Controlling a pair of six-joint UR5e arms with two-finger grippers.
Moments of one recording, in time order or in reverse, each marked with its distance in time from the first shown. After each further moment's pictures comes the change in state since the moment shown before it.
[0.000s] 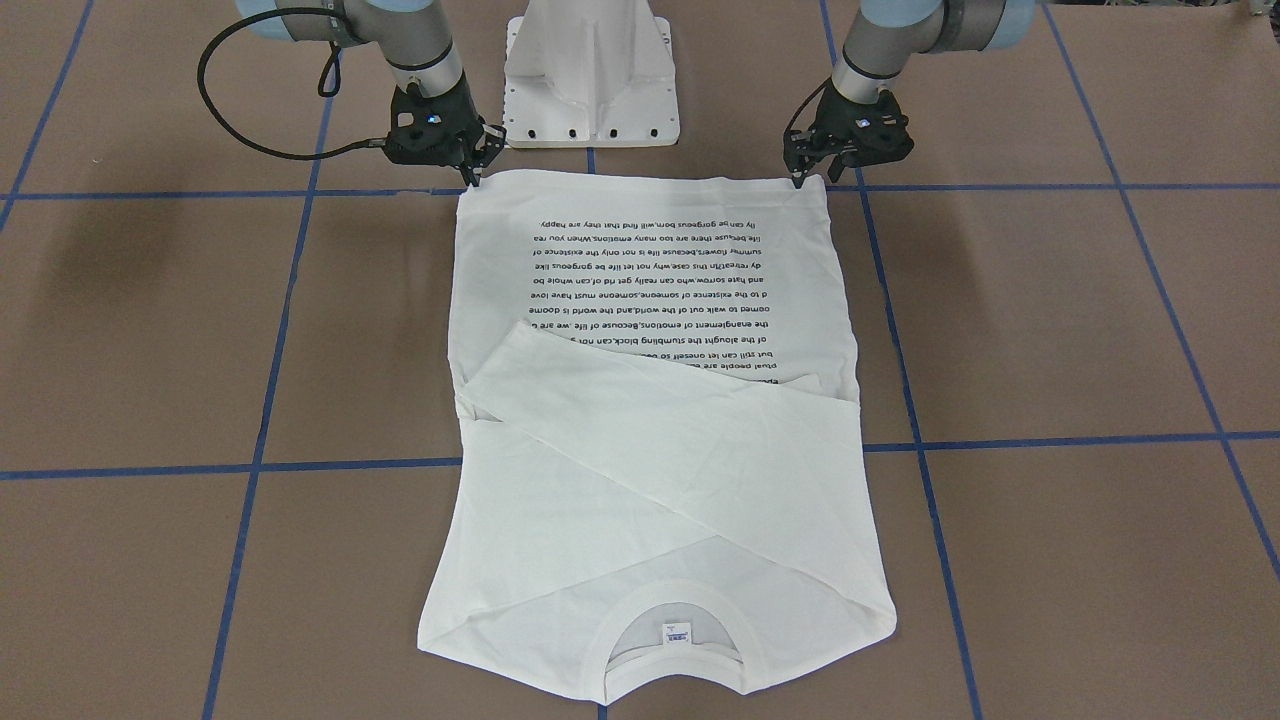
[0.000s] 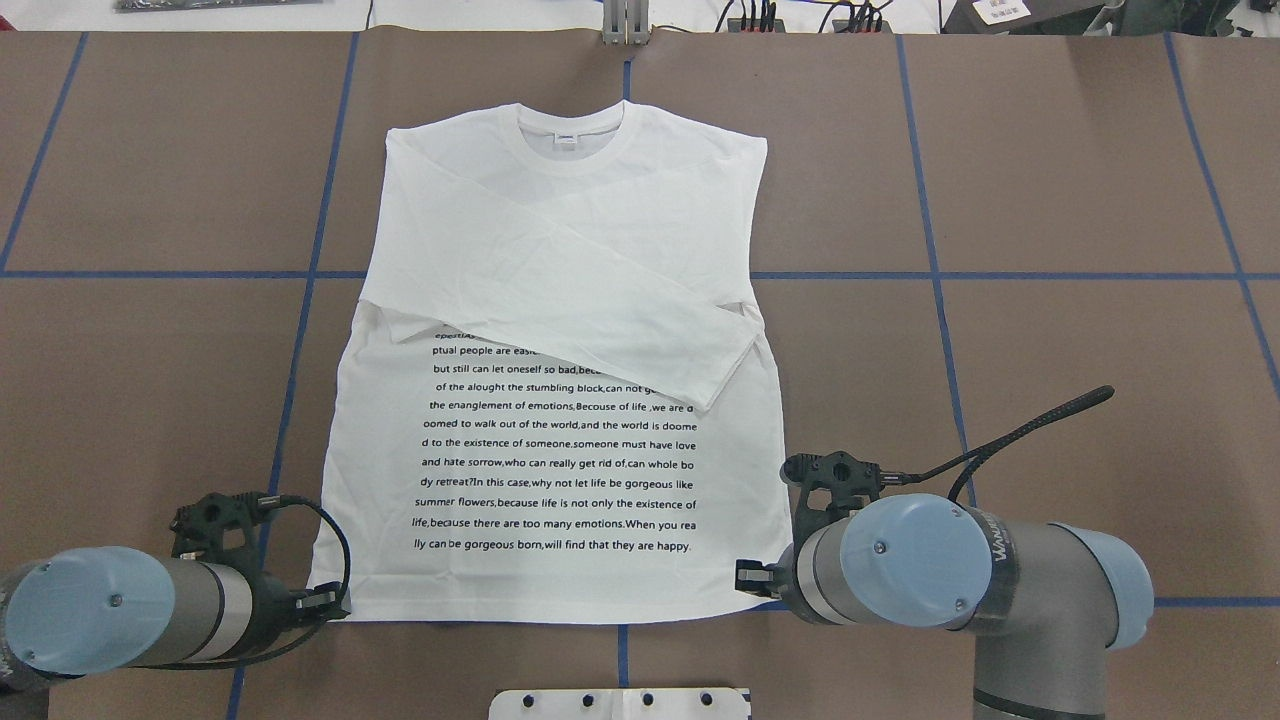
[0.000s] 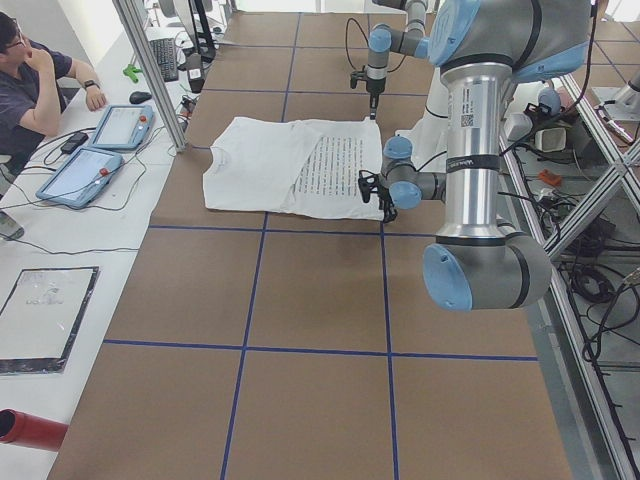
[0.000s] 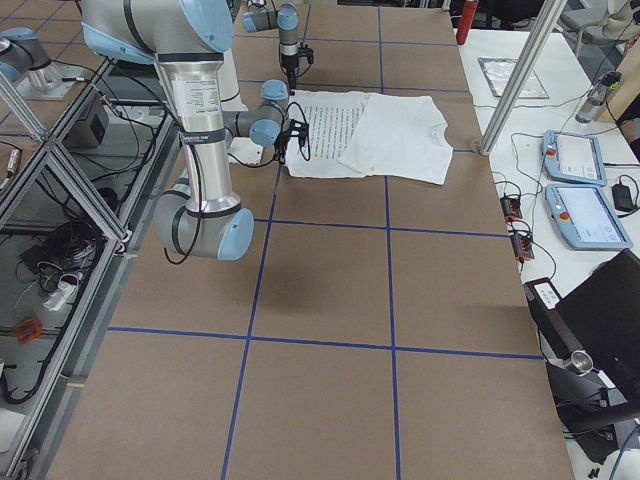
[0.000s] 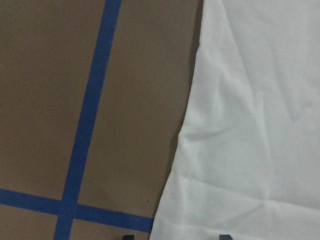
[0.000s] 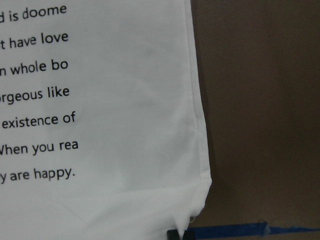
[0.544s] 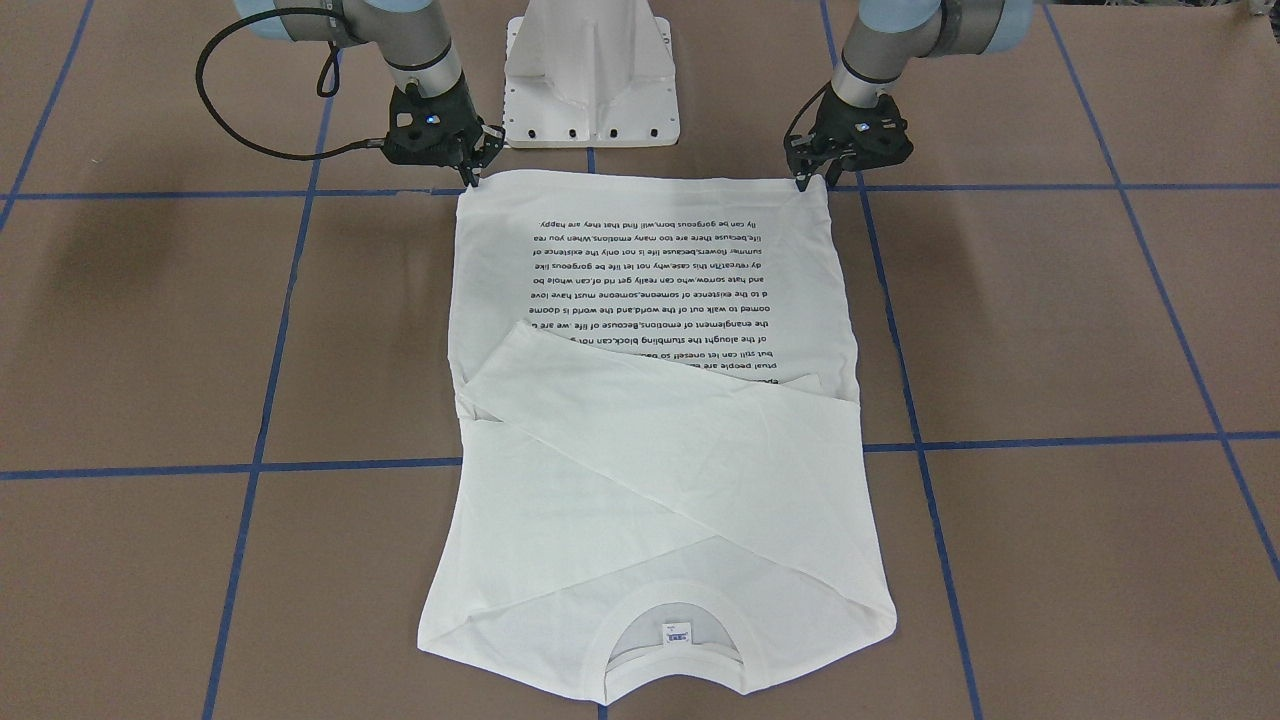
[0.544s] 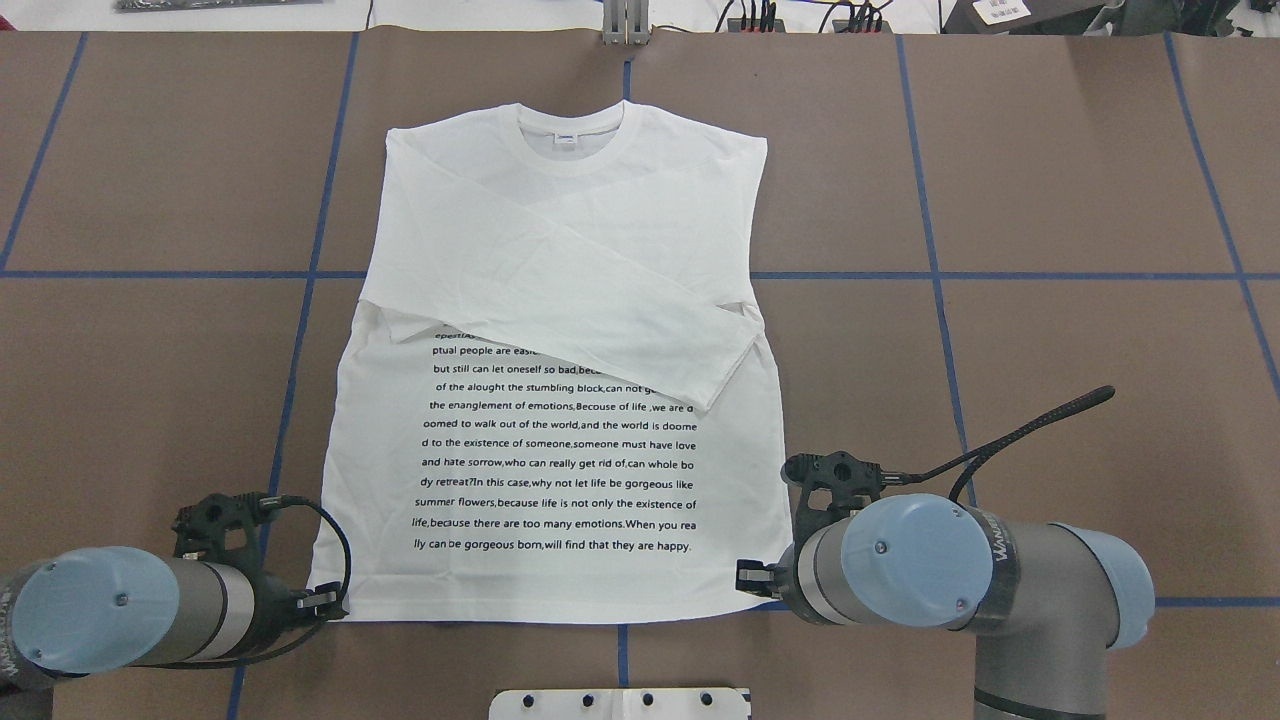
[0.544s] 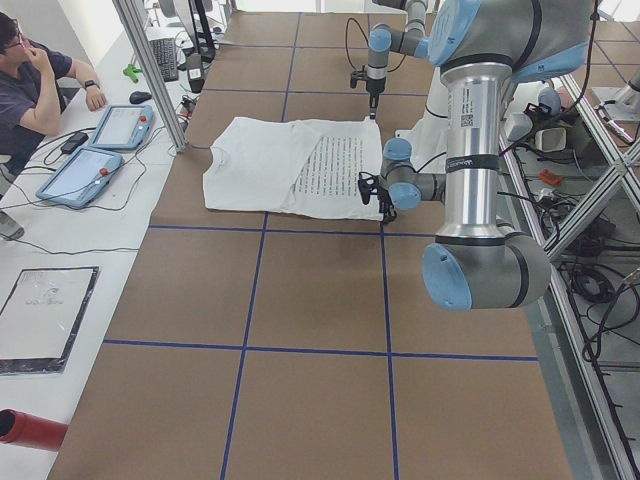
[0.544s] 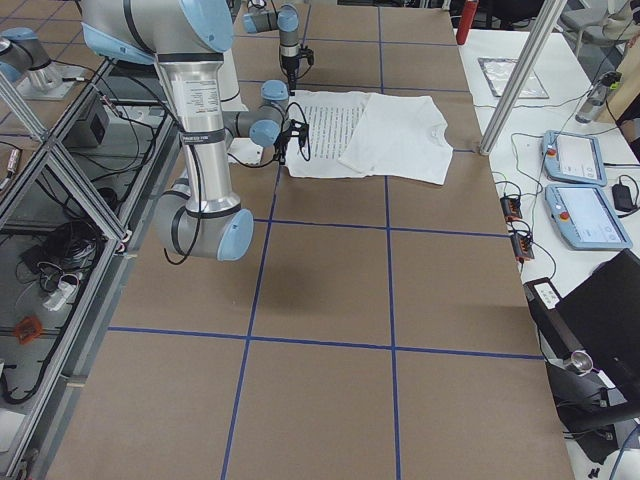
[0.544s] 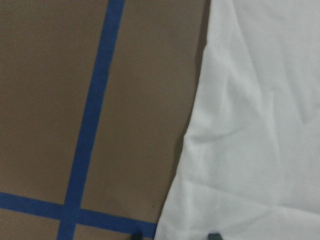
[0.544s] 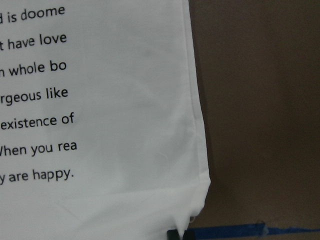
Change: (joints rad) left arm 0.001 -0.005 0.012 0.001 0.000 0.000; right arm 0.001 -0.002 0.001 0.000 0.000 0.000
